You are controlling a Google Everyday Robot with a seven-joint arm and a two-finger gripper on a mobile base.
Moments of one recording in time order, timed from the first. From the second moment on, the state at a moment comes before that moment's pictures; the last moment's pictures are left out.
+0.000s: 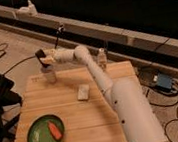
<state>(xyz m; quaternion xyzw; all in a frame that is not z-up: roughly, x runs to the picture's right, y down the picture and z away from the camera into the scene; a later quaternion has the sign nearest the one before) -0.233 -0.155 0.908 -0.13 -0.59 0.35 0.72</state>
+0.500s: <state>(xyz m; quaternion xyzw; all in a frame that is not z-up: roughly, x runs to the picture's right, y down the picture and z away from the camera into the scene) -0.233 -0.155 0.908 -0.13 -0.59 0.35 0.72</state>
